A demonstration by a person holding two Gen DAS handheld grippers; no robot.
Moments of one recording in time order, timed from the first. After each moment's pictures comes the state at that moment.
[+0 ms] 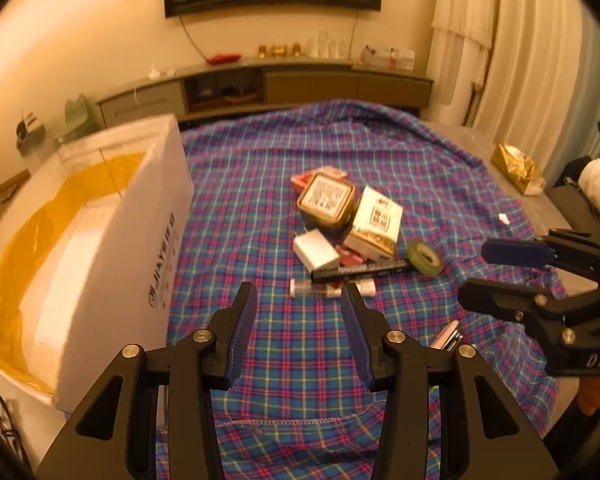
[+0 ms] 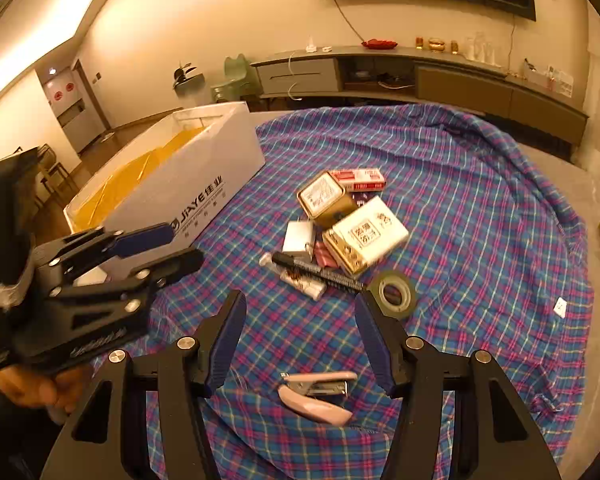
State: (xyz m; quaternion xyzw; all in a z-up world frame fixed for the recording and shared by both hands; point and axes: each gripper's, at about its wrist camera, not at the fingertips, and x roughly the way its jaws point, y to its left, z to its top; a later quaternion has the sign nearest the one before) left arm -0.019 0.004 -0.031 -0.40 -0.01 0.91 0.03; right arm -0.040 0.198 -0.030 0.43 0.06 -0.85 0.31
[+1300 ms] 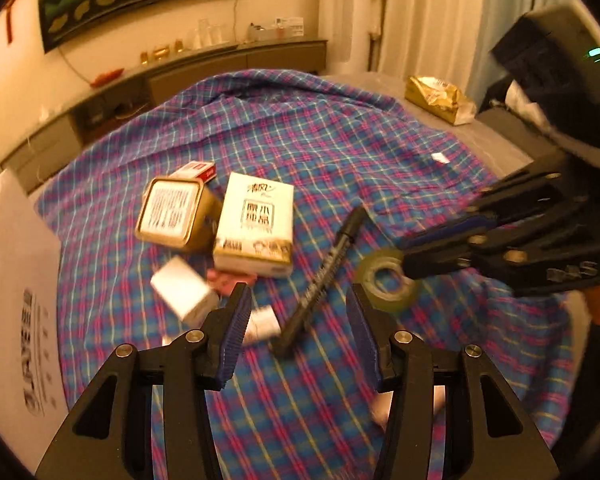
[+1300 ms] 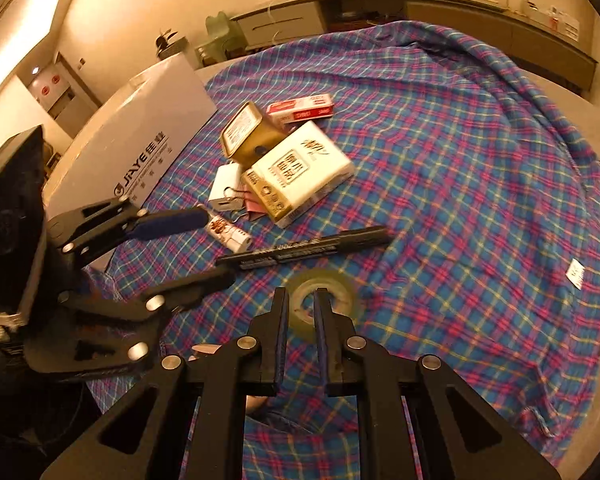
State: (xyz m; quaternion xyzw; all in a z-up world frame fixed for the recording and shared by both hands) left arm -0.080 0.085 -0.080 -0.41 0.10 0.88 0.20; right arm -0.093 0.242 -0.077 0.51 0.03 -0.81 0.30
